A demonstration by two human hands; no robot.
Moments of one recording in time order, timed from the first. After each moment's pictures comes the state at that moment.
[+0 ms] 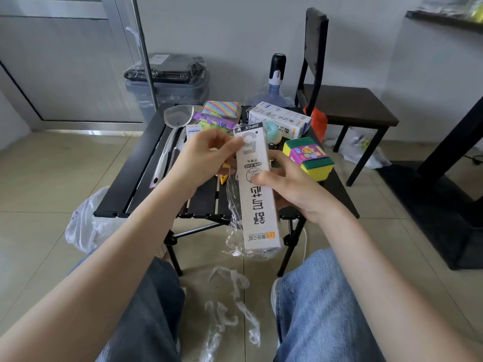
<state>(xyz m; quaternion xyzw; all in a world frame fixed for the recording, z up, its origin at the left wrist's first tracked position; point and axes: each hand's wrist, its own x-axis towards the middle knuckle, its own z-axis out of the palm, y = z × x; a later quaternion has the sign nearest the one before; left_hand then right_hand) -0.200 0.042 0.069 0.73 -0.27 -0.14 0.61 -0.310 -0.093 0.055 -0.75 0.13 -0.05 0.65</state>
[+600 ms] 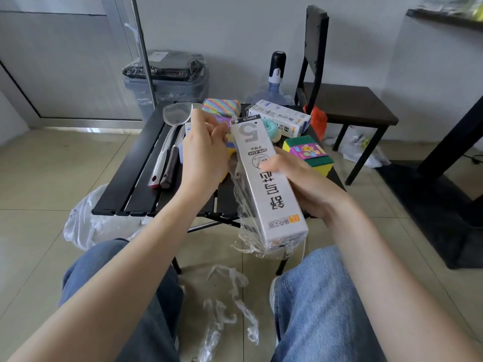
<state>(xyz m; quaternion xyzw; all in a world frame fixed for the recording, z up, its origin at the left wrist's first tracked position) -0.211 0.024 0.066 0.76 -0.21 0.09 0.61 -0.318 -0.097 0.071 -0.69 0.08 0.03 0.72</state>
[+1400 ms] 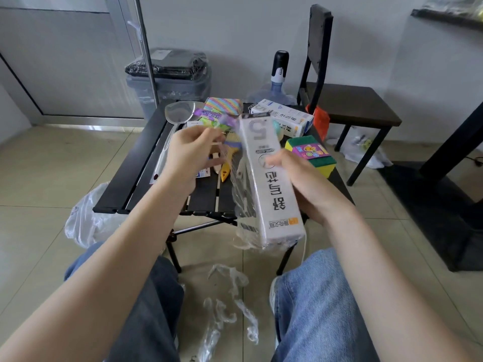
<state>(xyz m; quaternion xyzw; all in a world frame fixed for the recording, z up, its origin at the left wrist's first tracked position) -0.193 0.043 0.068 0.69 -0.12 -0.12 0.71 -0.316 -0.092 0.066 -0.71 0.15 -0.04 0.69</state>
